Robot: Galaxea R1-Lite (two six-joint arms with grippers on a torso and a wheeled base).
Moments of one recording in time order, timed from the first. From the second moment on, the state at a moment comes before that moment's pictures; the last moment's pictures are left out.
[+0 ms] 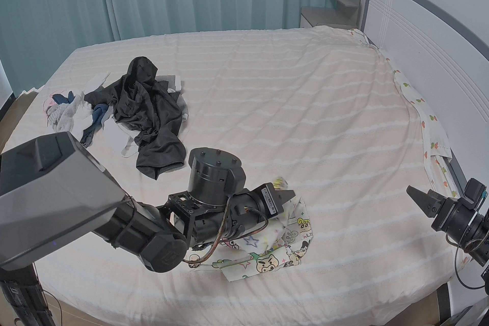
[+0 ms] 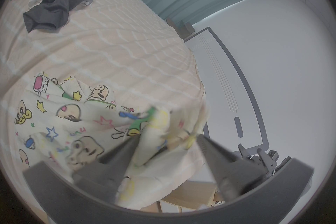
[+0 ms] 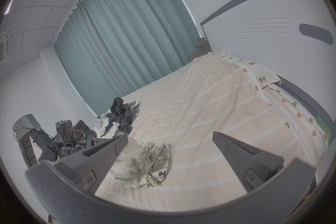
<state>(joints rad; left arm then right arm) -0.73 2.09 -0.93 -0.77 -0.12 -0.89 0.17 1.33 -0.02 -1.16 0.11 0.42</state>
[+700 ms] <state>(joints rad) -0.64 2.00 -0.81 -0.90 0.02 -0.89 0.21 1.34 -0.02 -1.16 0.13 0.44</state>
